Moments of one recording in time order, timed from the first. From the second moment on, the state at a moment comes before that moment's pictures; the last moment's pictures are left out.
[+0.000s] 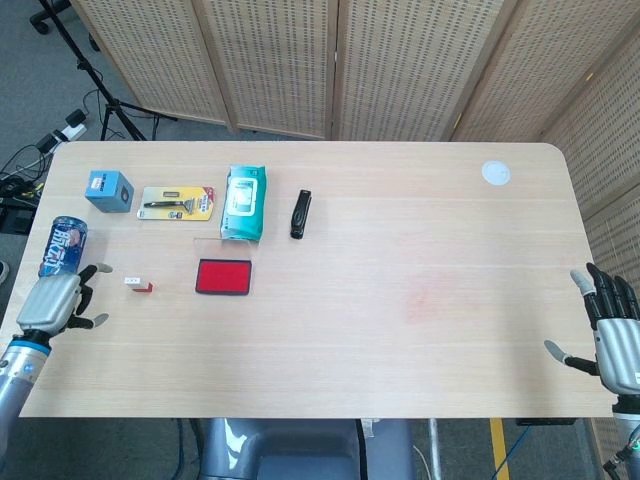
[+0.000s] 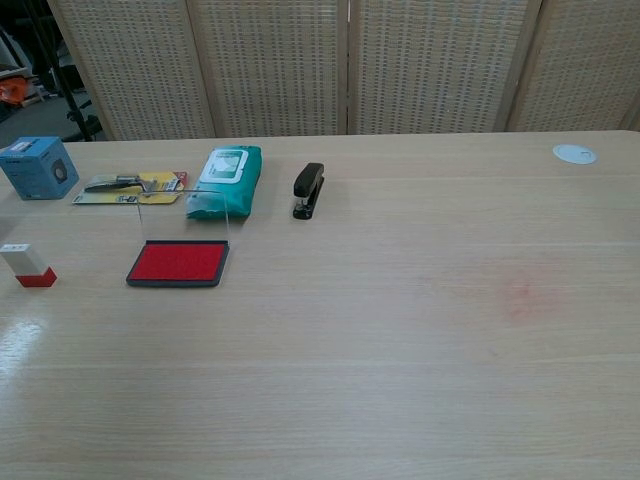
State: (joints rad) left arm -0.37 -1.15 -0.14 -1.48 1.27 0.97 -0.05; right arm 0.09 -1.11 0.10 -1.52 -1.51 1.52 0.11
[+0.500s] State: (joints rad) left arm -0.52 -1.24 -0.18 -1.33 1.06 0.77 0.02; right arm 0.10 -1.12 0.10 -1.51 -1.50 1.50 0.10
